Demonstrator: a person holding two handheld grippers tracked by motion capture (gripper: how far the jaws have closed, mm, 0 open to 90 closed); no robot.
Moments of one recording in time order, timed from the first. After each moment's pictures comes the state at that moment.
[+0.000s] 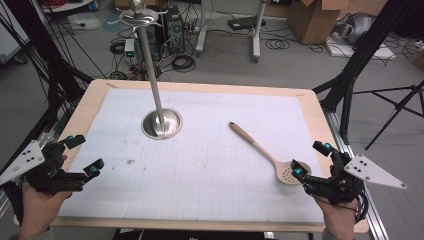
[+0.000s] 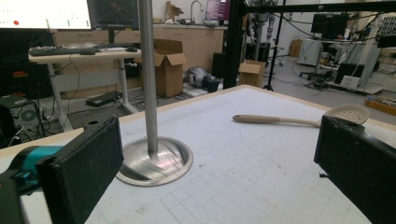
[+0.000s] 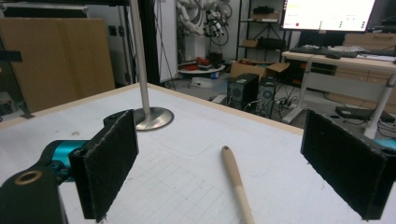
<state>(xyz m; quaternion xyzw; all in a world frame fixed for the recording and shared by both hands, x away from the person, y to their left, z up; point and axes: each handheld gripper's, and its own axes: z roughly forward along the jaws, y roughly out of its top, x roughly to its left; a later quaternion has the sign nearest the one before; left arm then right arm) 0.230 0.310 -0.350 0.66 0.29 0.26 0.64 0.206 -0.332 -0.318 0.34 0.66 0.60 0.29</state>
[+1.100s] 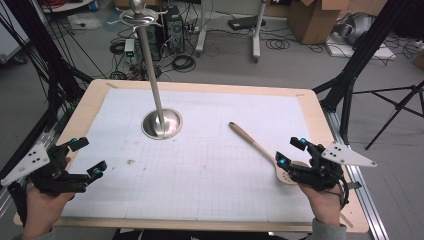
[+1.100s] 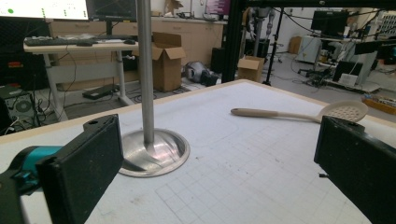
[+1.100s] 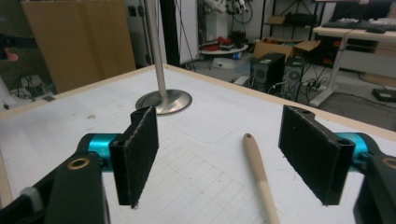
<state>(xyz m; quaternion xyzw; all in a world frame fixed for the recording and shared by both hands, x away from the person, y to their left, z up) 0.230 0.308 -0.358 0.66 0.30 0.25 0.64 0.243 -0.312 -0.330 0.33 0.70 0.58 0.24</state>
